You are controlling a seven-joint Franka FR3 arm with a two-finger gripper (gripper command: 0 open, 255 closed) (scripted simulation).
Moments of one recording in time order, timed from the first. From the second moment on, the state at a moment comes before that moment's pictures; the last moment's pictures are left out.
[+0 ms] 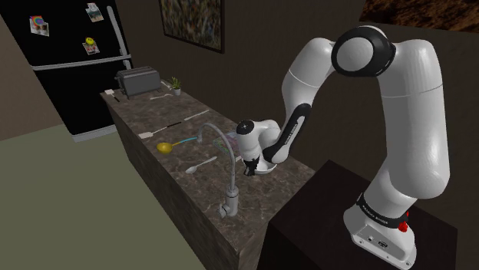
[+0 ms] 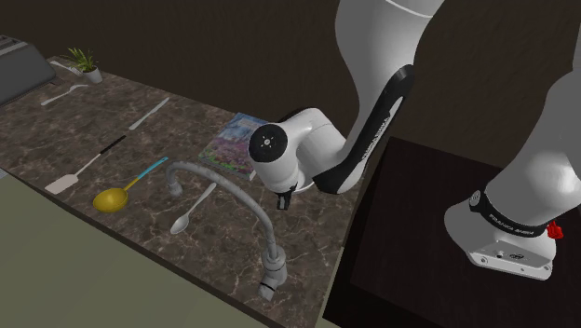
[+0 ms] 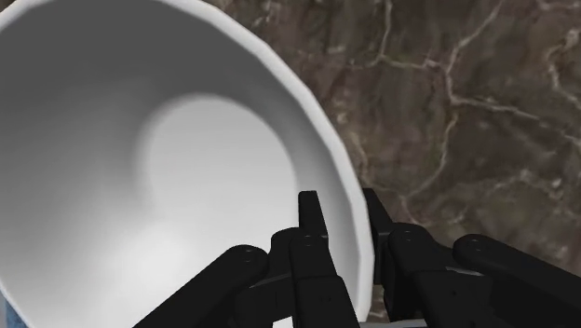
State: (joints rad) arm 0.09 0.53 0.11 -2.29 -0.88 2.64 0.70
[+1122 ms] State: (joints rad) arm 0.03 0.32 0.19 -2.36 -0.72 2.53 0.54
